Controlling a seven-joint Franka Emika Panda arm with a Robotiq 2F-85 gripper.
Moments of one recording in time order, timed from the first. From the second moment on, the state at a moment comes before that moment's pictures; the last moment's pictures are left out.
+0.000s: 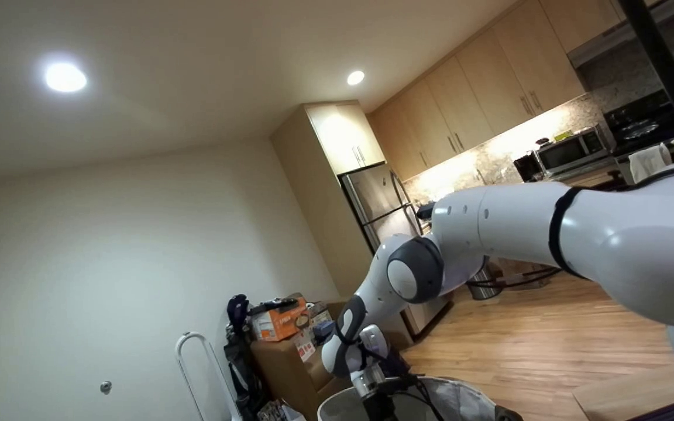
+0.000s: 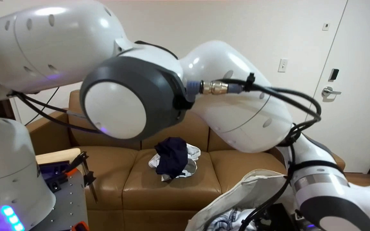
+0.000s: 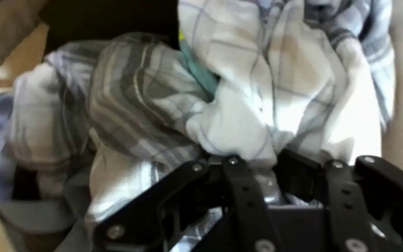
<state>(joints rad) -0.72 1.28 0.12 -1.00 0.17 1.78 -0.46</state>
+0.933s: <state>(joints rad) -0.56 0.77 0.08 -1.43 0.14 2.49 -0.39</state>
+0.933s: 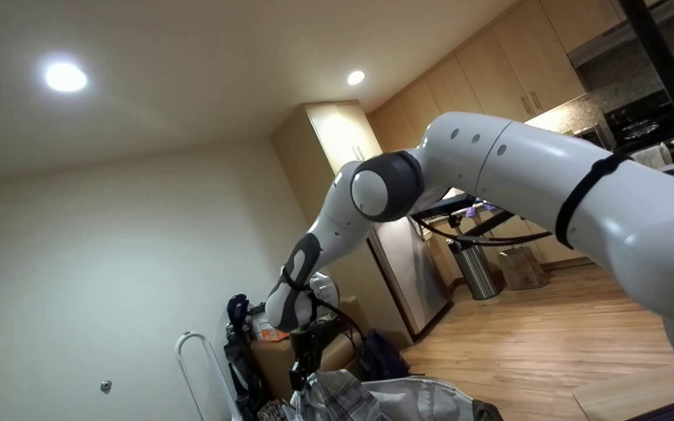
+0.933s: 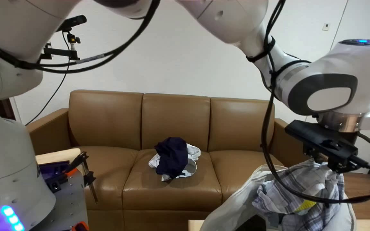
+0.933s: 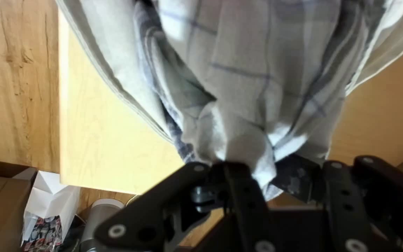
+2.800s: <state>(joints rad) -0.56 0.75 -0.02 -1.33 0.23 1.92 -0.42</state>
